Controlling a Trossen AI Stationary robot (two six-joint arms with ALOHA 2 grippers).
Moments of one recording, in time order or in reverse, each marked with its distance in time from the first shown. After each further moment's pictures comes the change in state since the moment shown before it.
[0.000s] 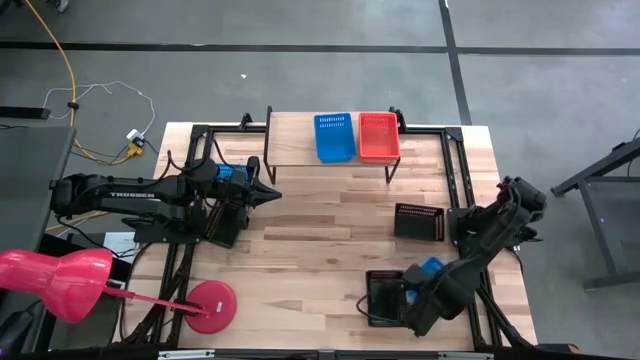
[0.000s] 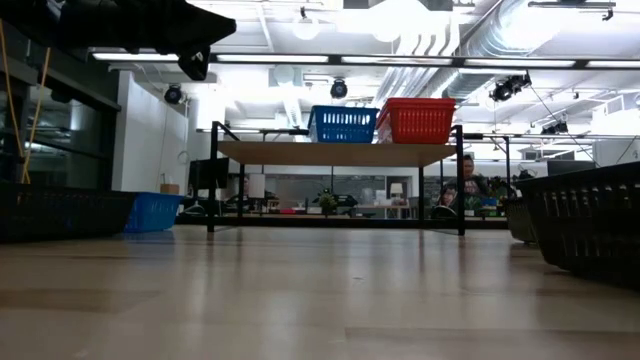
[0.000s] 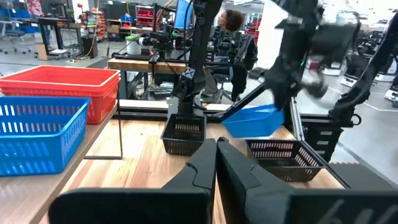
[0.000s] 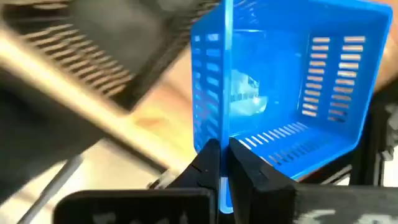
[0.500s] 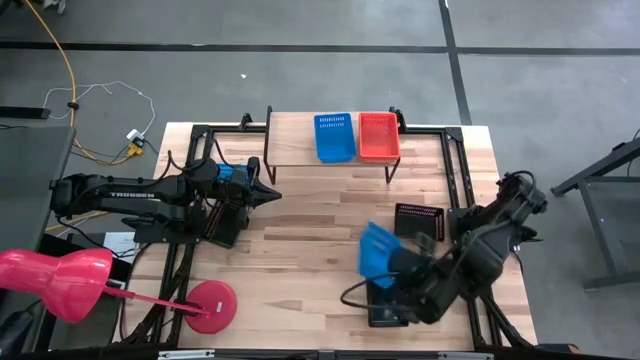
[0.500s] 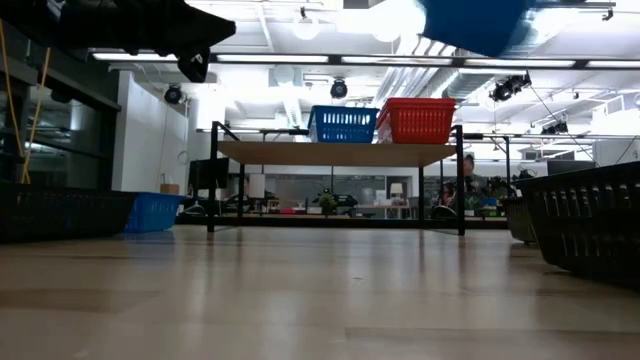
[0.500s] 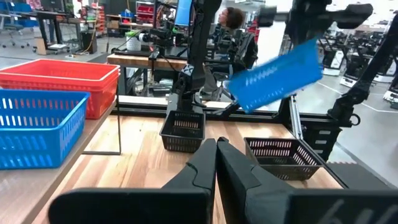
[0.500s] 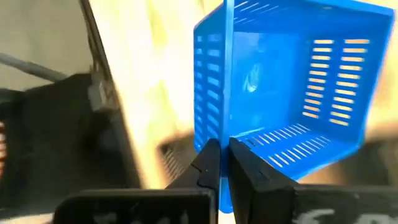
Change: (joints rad) left arm 0.000 0.000 0.000 -0.012 0.000 -0.015; right arm -0.081 -0.005 0.489 -0.143 0.500 -0.587
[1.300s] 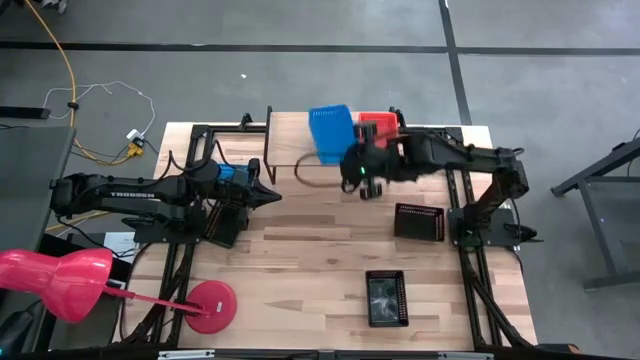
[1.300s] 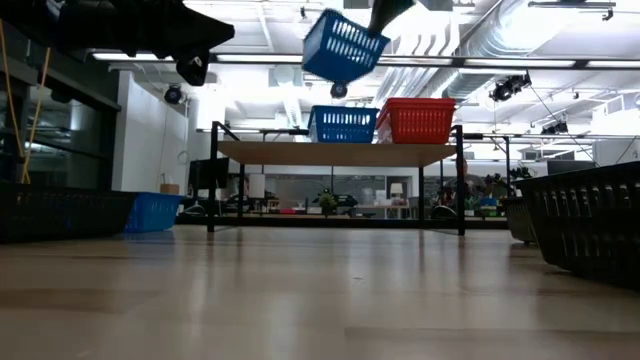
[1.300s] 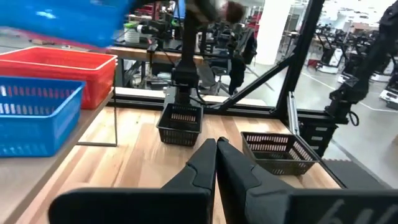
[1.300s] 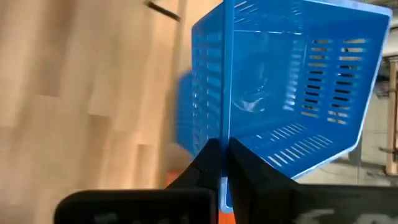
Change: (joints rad) left arm -0.012 0.000 0.000 -0.027 -0.002 -0.019; right arm -0.738 0.000 -0.009 0.217 0.195 -1.485
